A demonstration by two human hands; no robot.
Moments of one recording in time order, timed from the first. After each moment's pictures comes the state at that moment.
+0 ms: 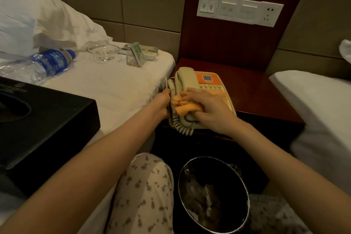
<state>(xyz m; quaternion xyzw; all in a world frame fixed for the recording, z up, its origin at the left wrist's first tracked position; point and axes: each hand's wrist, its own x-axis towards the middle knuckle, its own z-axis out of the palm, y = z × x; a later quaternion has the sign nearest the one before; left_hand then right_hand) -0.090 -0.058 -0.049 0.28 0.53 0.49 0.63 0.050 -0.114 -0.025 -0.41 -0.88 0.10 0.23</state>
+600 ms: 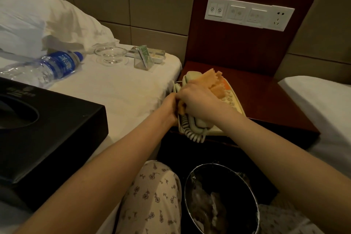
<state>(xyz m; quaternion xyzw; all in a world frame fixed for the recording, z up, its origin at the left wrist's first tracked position) -0.096 -0.065 -0.045 0.22 0.47 0.50 0.70 -0.013 -0.069 -0.006 -0.40 -0.90 -0.19 0.00</state>
